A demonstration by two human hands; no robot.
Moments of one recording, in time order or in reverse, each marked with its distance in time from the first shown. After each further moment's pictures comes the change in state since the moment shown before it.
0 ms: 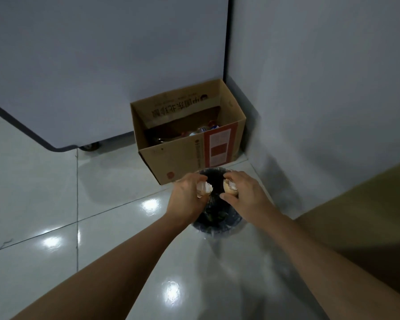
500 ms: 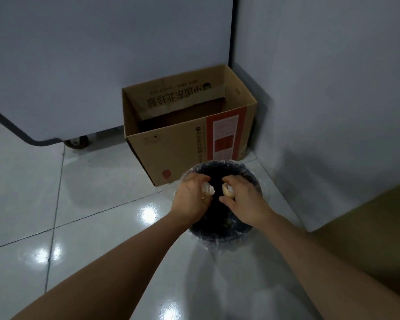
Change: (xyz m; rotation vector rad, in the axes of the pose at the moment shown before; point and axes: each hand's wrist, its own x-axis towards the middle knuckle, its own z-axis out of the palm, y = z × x) left_hand 0.048 -0.070 0.095 0.086 0.033 0.091; right_hand 0.039 0.070 0.096 -0.059 -0.103 0.022
